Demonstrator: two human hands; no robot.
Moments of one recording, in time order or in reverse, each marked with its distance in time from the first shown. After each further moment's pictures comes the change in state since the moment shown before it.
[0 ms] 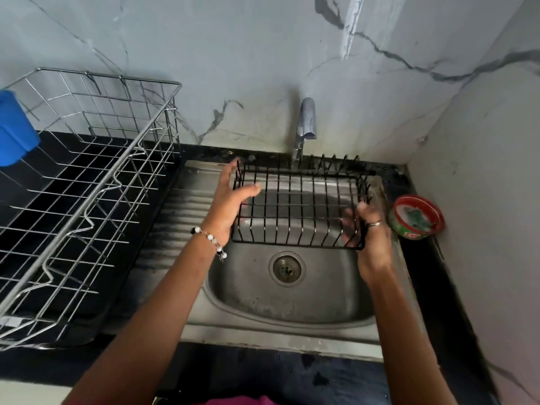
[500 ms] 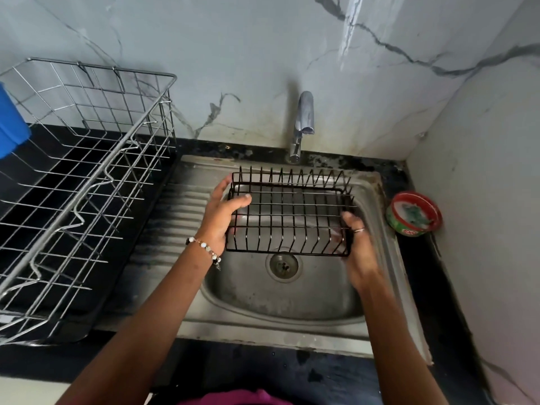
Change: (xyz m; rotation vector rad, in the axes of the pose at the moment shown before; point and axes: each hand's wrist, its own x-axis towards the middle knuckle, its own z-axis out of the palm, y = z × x) left_hand -0.002 -0.034 -0.005 -0.043 0.070 -0.226; right_hand 0.006 0.031 -0.006 -0.096 0.031 0.160
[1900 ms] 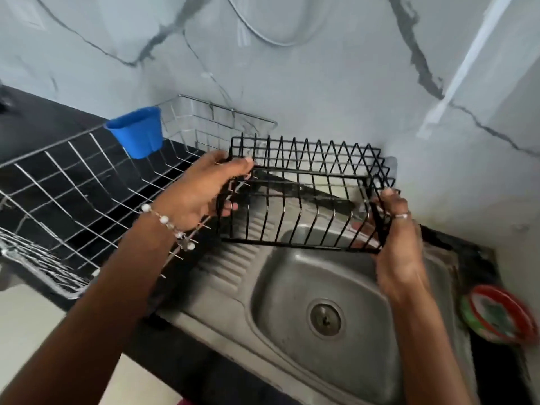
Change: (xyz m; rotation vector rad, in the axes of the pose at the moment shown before) left_hand -0.112 0.152 -0.108 0.094 0.169 0.142; right_hand -0.074 -0.119 0.122 -0.043 -0.312 -0.305
